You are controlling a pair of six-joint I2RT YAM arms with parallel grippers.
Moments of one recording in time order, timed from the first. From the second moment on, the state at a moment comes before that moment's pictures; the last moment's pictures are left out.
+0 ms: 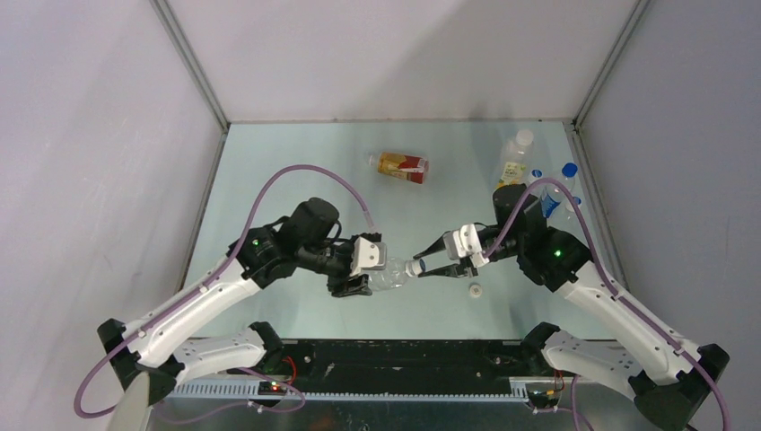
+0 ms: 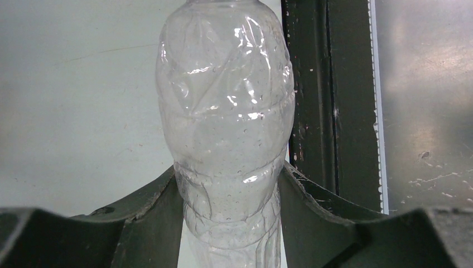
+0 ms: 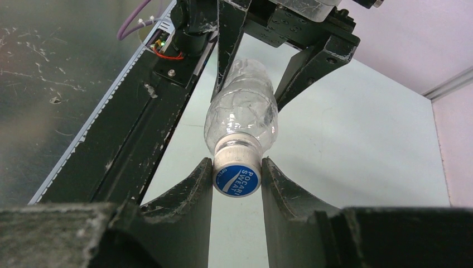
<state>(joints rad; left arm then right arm) -0.85 1.01 1.05 -0.84 0.56 0.56 0.70 0.94 0.97 -0.45 -1.03 -0.73</state>
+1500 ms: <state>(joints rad) -1.06 0.85 0.76 -0.38 -0.04 0.49 0.77 0.99 1.00 -0.39 -0.47 0.30</state>
